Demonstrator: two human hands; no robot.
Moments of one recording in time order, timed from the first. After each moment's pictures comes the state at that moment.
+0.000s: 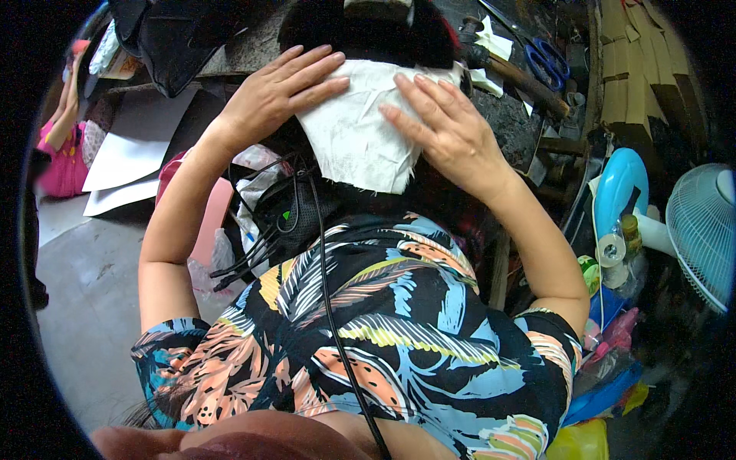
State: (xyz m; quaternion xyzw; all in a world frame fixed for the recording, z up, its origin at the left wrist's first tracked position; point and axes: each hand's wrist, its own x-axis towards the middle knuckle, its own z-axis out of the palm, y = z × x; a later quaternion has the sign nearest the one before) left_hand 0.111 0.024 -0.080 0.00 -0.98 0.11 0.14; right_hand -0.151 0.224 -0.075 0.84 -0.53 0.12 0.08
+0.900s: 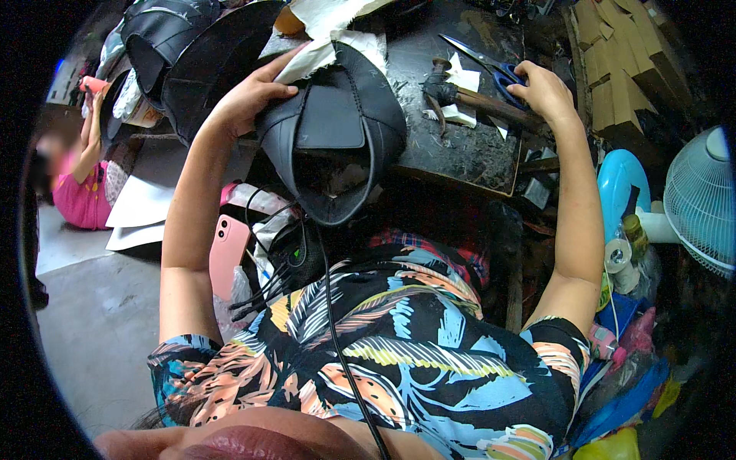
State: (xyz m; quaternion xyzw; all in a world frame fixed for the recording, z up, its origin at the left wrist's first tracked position) left_hand 0.074 -0.035 -0.033 0.33 -0.69 -0.63 0.11; right_hand -0.343 0.179 -0.047 0.49 -0.87 0.02 -0.07
